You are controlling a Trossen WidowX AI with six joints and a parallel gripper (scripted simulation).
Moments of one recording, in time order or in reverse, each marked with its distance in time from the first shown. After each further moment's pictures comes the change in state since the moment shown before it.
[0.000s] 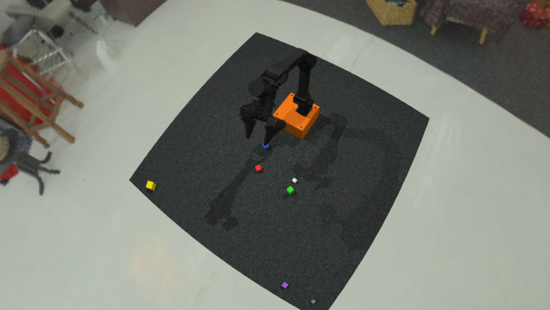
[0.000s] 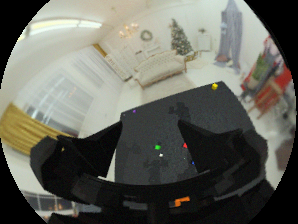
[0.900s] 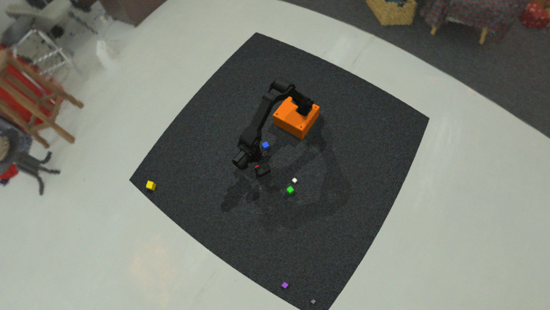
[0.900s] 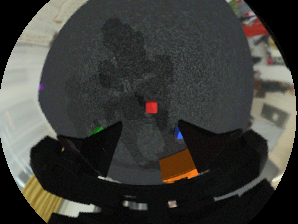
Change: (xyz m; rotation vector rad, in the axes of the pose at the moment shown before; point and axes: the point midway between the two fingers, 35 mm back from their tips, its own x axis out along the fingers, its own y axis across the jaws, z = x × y) arm 0.165 -0.201 -0.233 0.236 0.794 -0.608
